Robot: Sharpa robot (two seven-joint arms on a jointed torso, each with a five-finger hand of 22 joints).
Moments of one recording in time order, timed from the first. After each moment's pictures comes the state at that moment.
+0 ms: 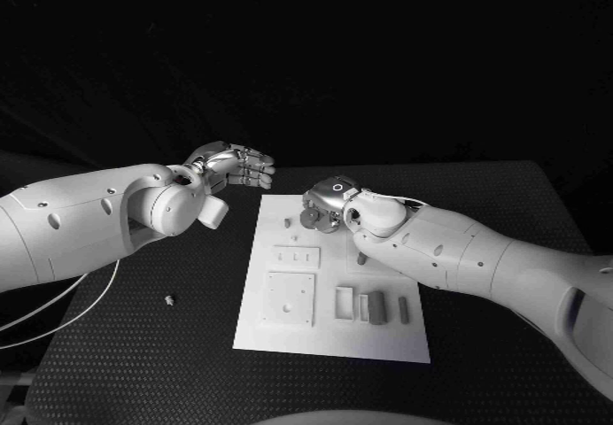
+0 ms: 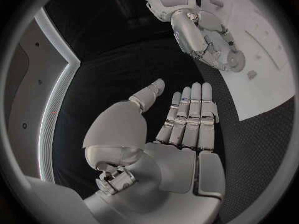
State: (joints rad) left arm 1.40 -0.81 -0.17 1.35 -0.12 -0.18 0.15; left_hand 1.06 -0.06 0.56 -0.28 0.05 0.72 0.19 0.48 0.29 1.03 0.17 0.13 0.09 0.94 0.13 0.25 0.72 0.03 0.89 0.03 0.12 0.85; right arm 1.18 -0.27 -0.07 0.91 -1.92 -0.30 -0.08; right_hand 1.08 -0.13 0.49 -0.26 0.26 0.79 0.12 0.31 0.41 0.93 0.04 1.21 1.04 1.14 -0.06 1.51 0.85 0.24 1.10 -0.04 1.06 1.31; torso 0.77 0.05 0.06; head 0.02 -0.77
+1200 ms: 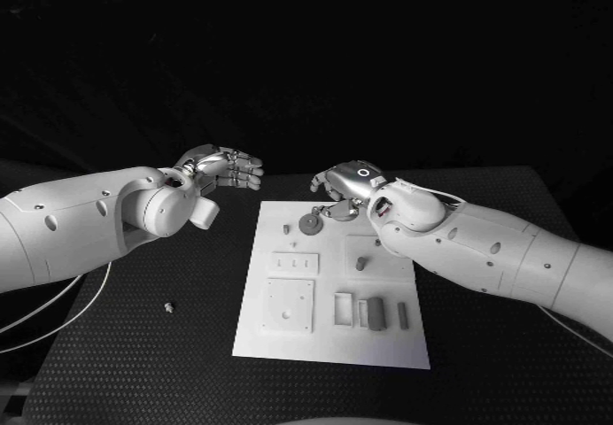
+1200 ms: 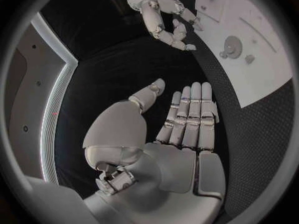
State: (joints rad) left arm 1.40 -0.82 -0.17 1.30 -0.13 -0.18 0.16; left_hand 1.06 -0.06 0.56 -0.28 0.05 0.73 0.19 0.48 0.30 1.05 0.17 0.13 0.09 0.95 0.13 0.24 0.72 0.05 0.89 0.04 0.12 0.85; right arm 1.20 -0.48 0.02 1.19 -1.82 -0.39 -0.08; right_hand 1.08 -0.13 0.50 -0.25 0.26 0.78 0.13 0.31 0.40 0.92 0.04 1.21 1.02 1.14 -0.06 1.50 0.85 0.24 1.10 -0.04 1.06 1.31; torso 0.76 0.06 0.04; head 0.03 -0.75
